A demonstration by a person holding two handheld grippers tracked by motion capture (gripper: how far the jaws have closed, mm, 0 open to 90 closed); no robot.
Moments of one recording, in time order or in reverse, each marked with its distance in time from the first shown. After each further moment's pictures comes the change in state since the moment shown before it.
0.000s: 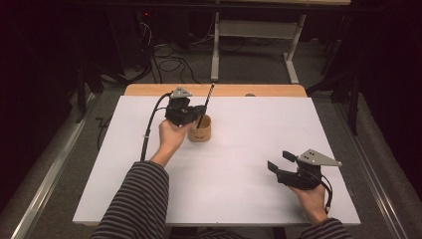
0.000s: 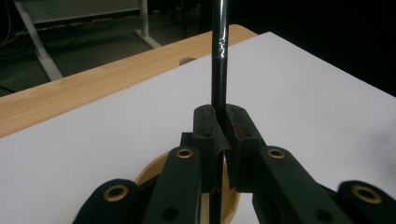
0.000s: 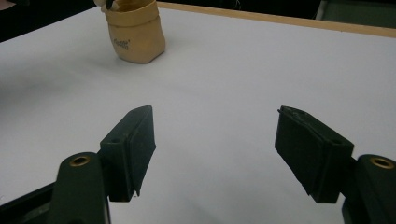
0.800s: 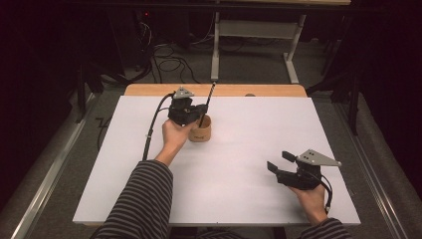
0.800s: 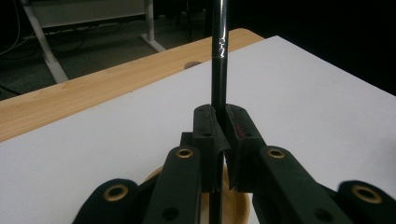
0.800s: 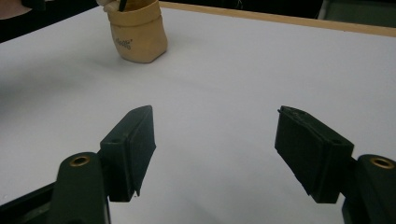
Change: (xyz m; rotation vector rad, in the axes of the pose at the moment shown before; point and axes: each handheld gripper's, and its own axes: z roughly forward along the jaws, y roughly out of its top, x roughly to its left) left arm 0.000 -0.003 0.013 -0.015 0.022 -0.001; right arm 0.001 0.000 0.000 0.000 0.007 -0.001
